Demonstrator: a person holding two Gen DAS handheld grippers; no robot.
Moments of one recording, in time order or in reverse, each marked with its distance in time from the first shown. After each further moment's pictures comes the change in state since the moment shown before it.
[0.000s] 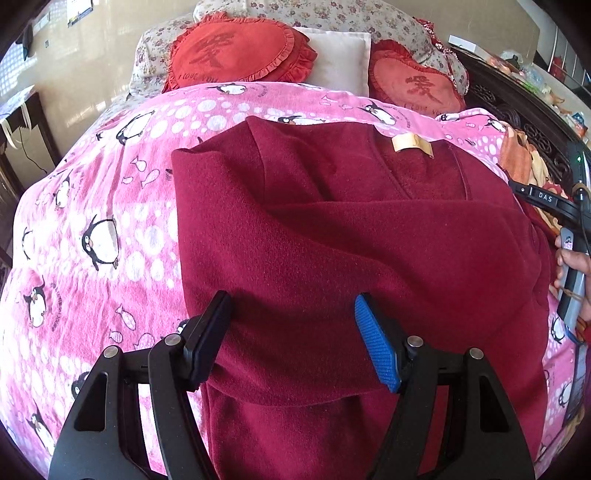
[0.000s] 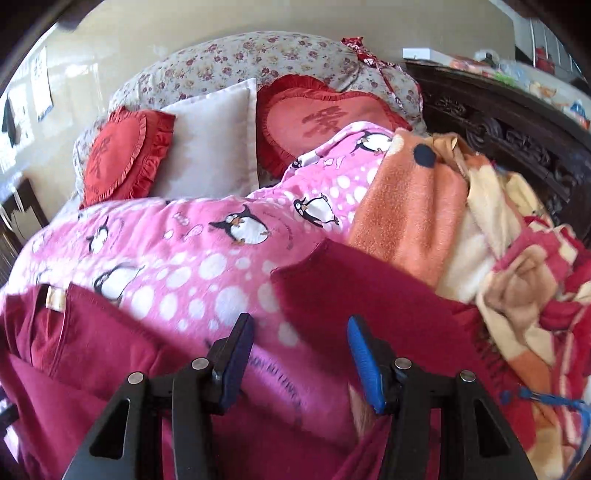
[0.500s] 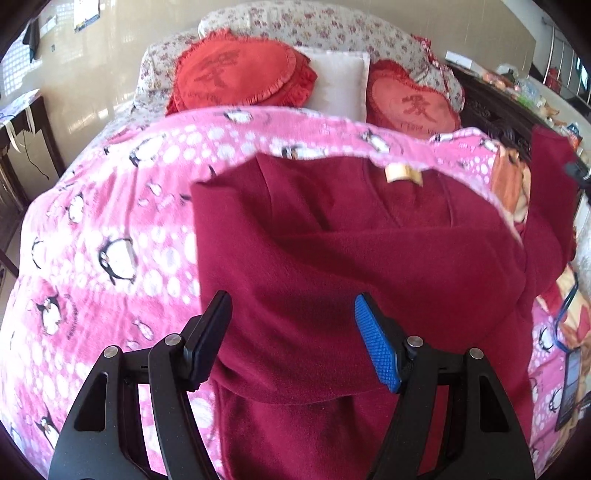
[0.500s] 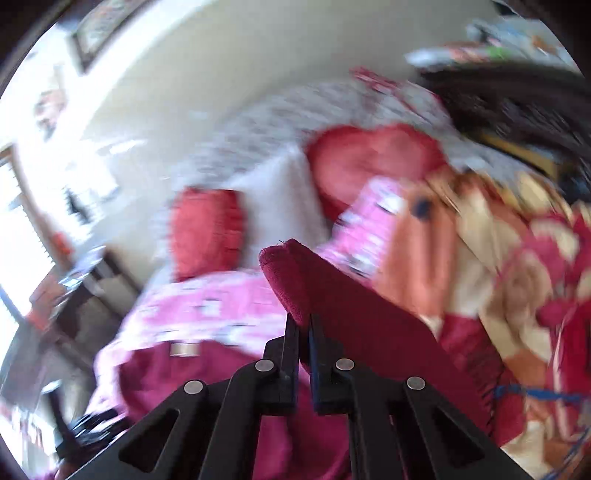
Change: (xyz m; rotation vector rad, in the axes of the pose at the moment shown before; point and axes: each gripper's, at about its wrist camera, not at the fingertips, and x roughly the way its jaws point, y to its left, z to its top) left arm -0.030 0.007 0.010 -0.015 -0.074 -0.015; right arm -0.145 -0.027 0.025 0.051 -0.167 0.440
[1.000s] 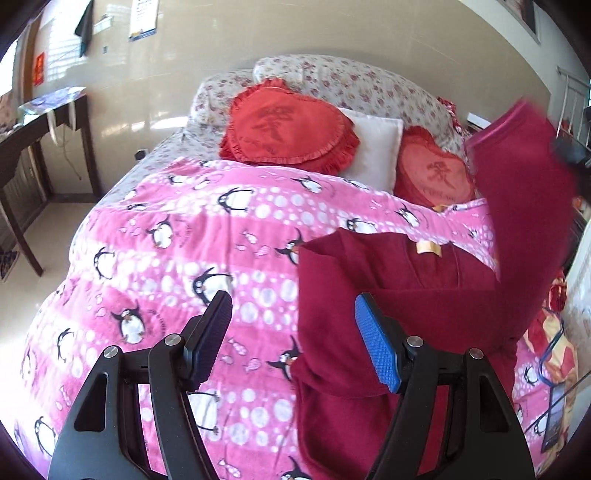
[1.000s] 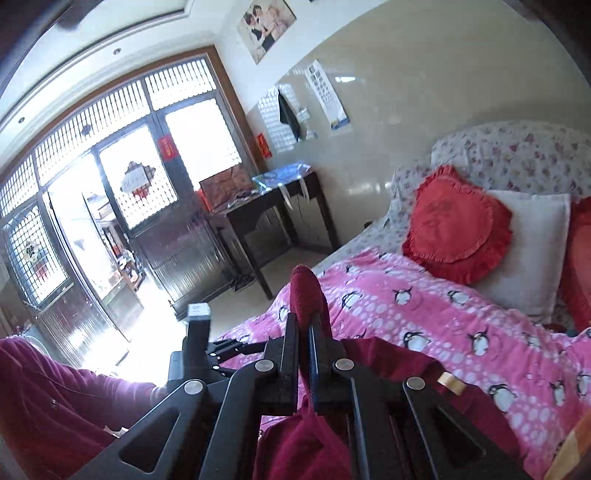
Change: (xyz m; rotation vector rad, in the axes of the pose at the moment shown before) left arm -0.077 0.071 0.003 -0.131 -0.165 0.042; right arm 0.061 0.258 -0.002 -0.405 0.273 0.648
